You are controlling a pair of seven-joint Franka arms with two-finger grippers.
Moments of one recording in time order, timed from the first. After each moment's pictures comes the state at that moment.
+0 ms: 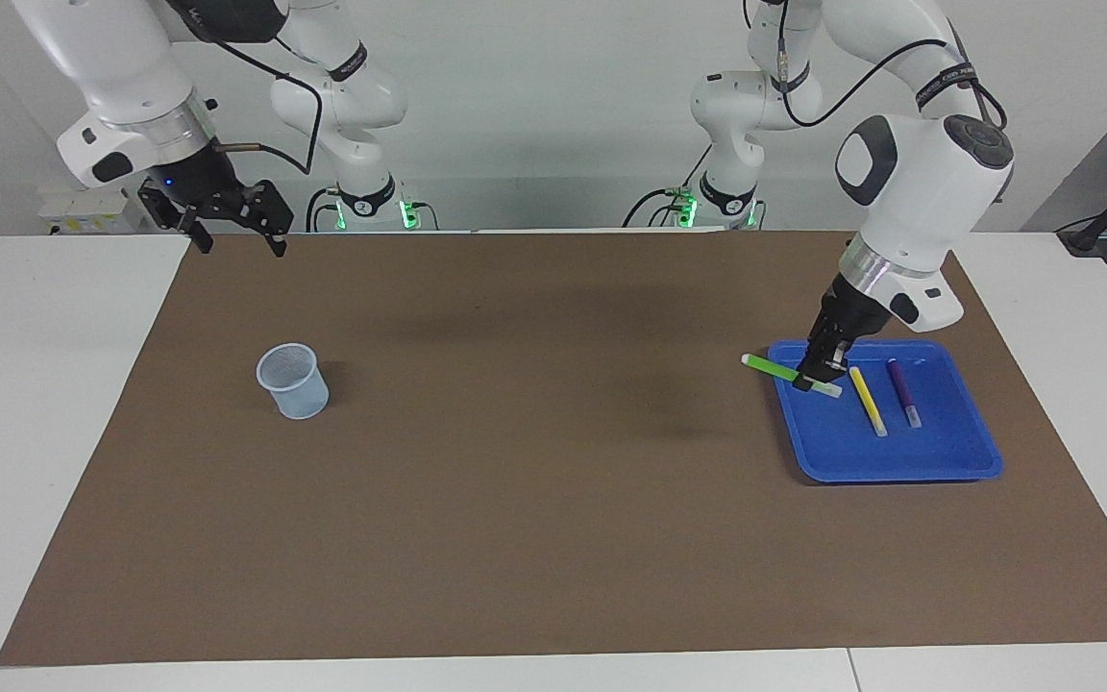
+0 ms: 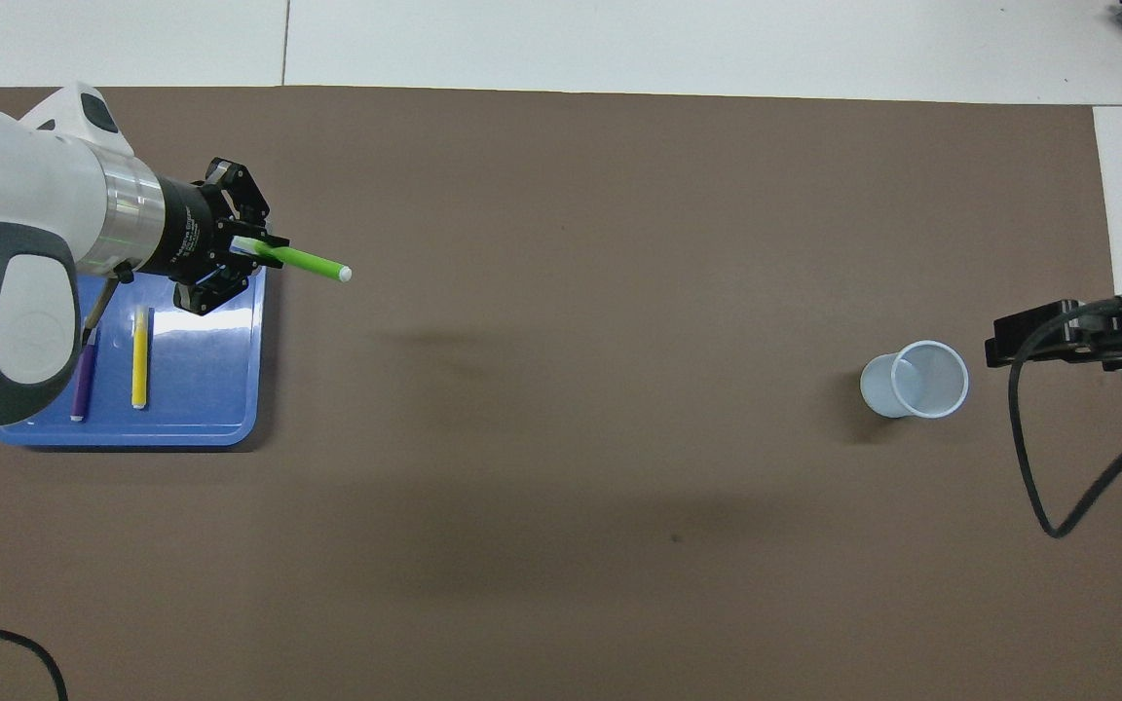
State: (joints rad) left arm -0.15 0.08 -0.08 -1.73 -0.26 1.99 -1.32; right arm 0.01 -0.08 0.04 -1.57 0.08 1.47 0.09
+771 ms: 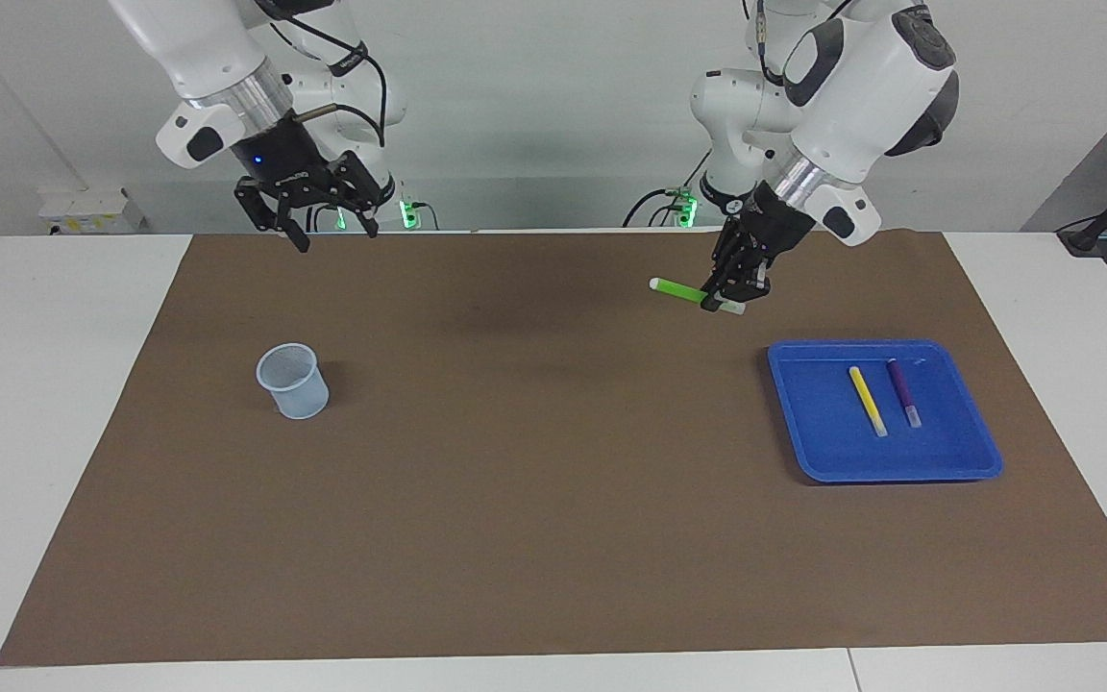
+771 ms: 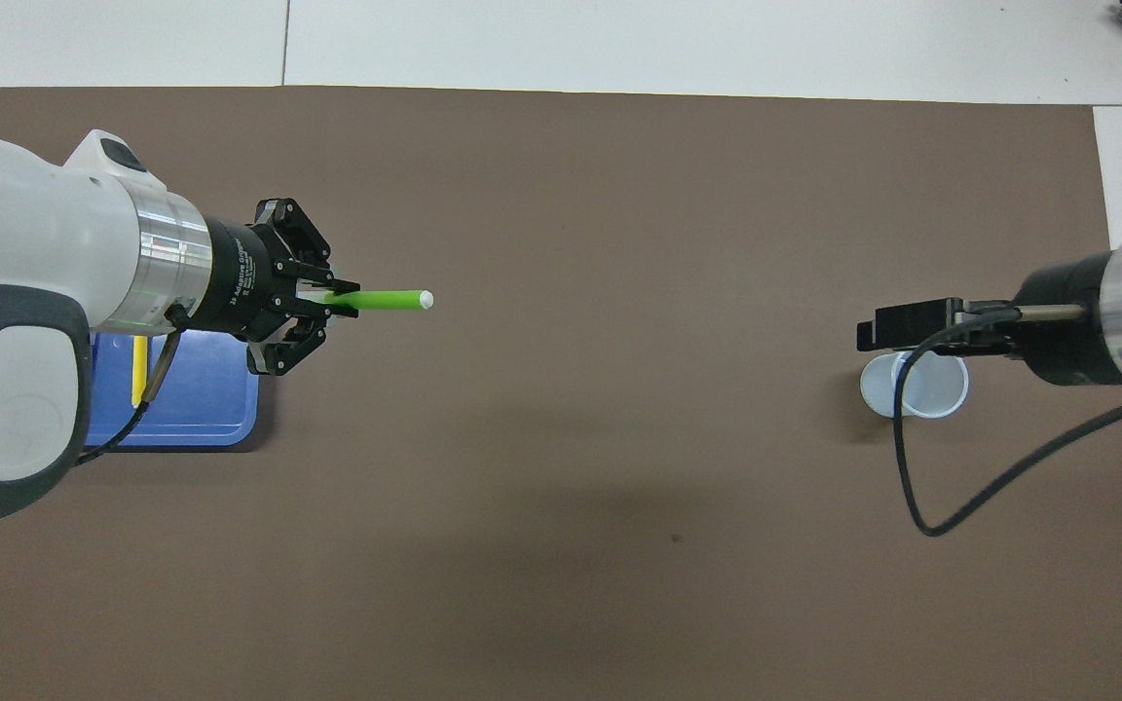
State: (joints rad) left arm -0.24 -0.01 -0.08 -1.74 -0.36 1.91 -1.68; right arm 0.05 -0.13 0.08 -1.74 0.30 1.74 0.14
